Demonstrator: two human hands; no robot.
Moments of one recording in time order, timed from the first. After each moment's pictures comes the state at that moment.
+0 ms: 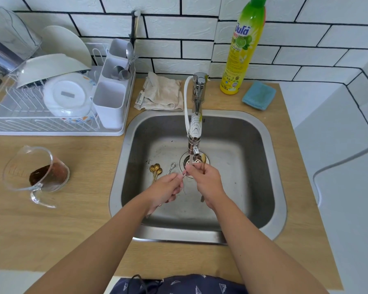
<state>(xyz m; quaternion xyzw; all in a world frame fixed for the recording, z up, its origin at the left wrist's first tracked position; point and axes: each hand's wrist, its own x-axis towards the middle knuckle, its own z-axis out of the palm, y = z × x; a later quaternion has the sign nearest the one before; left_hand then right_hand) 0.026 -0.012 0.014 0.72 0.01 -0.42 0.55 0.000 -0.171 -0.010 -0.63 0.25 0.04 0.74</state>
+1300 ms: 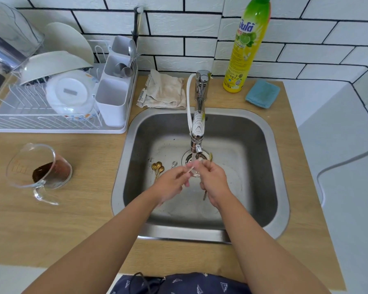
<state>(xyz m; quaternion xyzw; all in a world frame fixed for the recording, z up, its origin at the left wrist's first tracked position) 0.033 -0.023 0.008 0.79 -0.06 -0.34 0.50 -0.001 -0.177 -0.010 -0.59 0.27 0.07 0.76</state>
